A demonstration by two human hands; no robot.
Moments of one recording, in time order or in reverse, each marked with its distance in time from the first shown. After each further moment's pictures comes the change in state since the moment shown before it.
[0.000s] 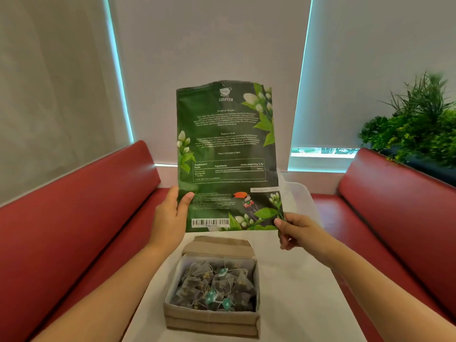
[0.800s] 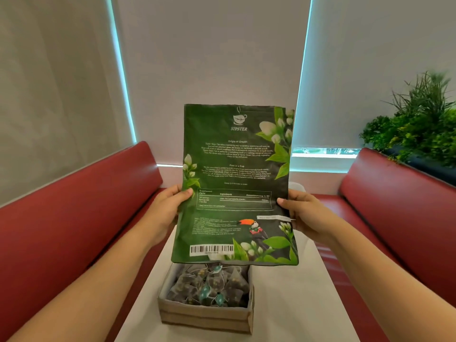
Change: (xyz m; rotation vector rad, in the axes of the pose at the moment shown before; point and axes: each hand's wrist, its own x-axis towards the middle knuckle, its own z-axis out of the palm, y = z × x) left_hand 0.010 0.032 -0.003 -0.523 -0.265 -0.511; right_hand 0.012 -0.023 -0.027 0.423 0.003 0.042
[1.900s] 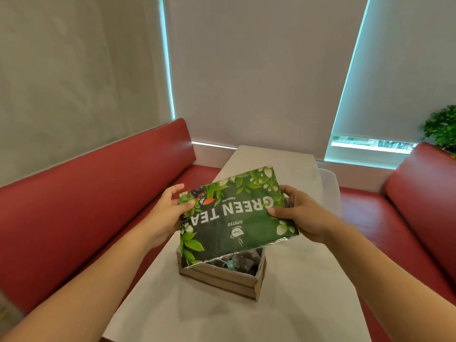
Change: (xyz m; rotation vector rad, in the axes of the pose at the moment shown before) left_hand -0.071 -0.048 -0.021 -0.009 0.219 -0.214; right_hand -0.010 0.037 0.020 -0.110 -0.246 0.117
